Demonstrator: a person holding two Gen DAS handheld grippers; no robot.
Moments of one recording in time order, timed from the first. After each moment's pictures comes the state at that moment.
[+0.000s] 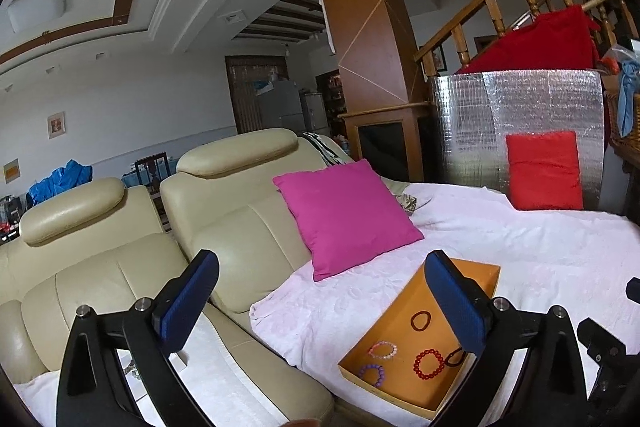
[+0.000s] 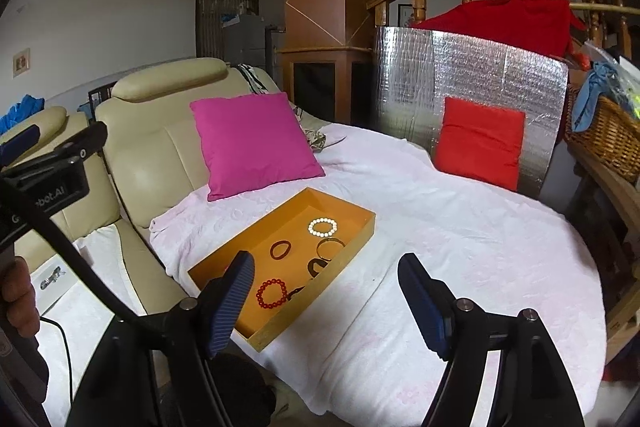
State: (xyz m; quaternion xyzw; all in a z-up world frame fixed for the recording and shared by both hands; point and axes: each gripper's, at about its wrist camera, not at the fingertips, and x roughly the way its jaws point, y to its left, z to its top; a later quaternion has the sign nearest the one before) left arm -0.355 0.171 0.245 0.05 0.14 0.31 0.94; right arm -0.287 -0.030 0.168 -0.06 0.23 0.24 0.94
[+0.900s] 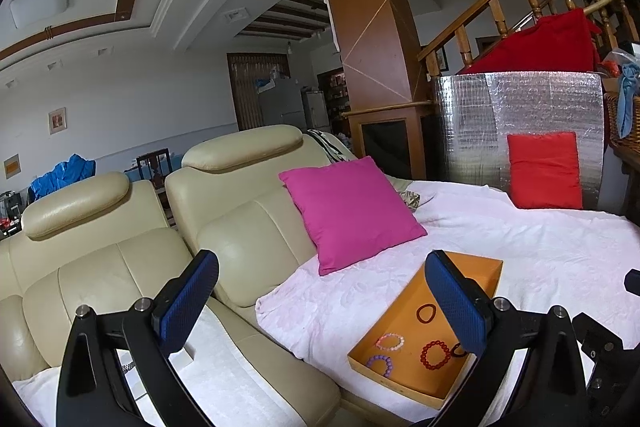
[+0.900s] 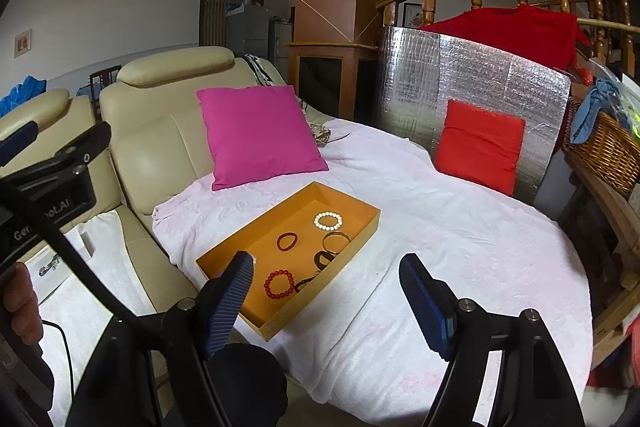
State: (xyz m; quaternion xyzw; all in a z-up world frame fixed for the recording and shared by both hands) left arm -0.369 0.181 0.239 0.04 0.15 0.31 0.94; right arm -0.310 -0.011 0.180 -0.09 0.24 0.24 0.94
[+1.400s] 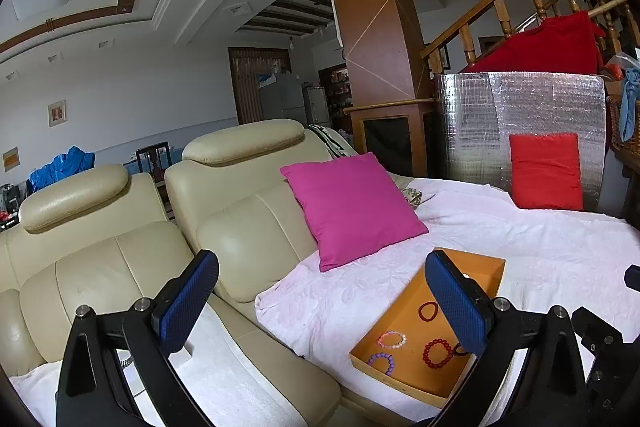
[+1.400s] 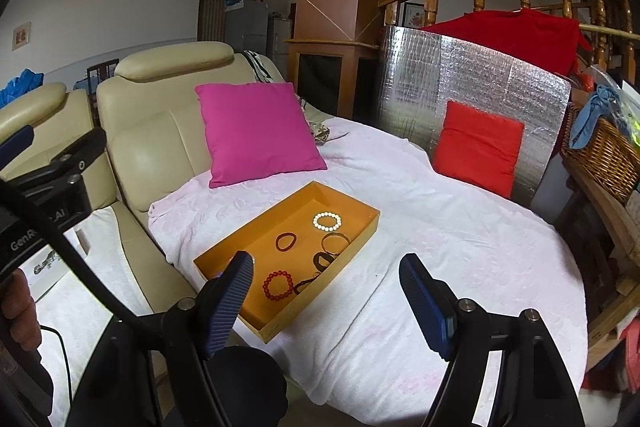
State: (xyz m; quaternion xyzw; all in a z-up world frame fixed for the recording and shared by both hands) left arm -0.370 0.193 0.237 0.03 0.15 0.31 0.94; right arm -0.308 0.002 0.180 -0.10 0.24 0.23 0.94
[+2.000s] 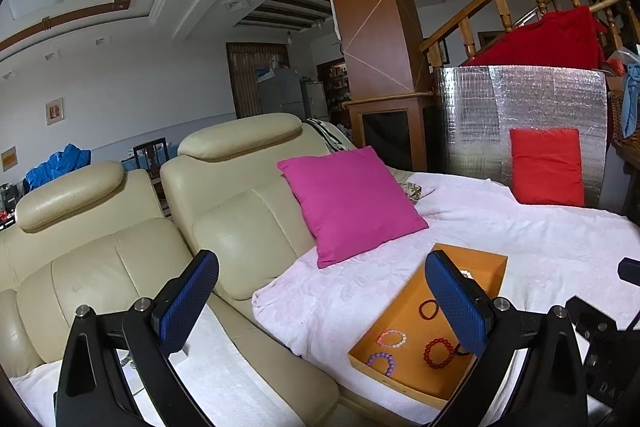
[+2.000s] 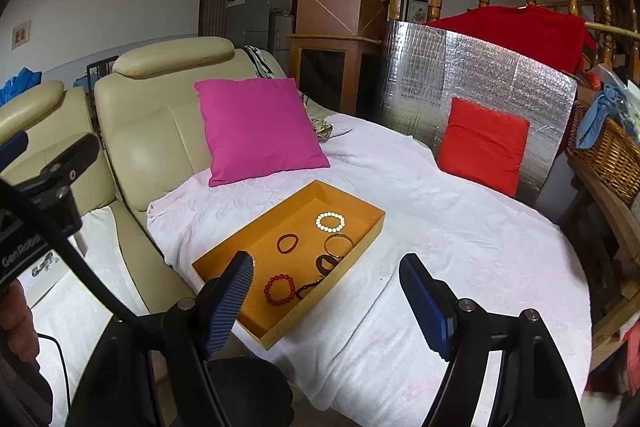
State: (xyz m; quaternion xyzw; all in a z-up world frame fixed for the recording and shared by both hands) left arm -0.351 0.197 0.230 0.03 0.16 0.31 0.94; right arm -0.284 0.012 0.177 -0.10 0.25 0.23 0.93
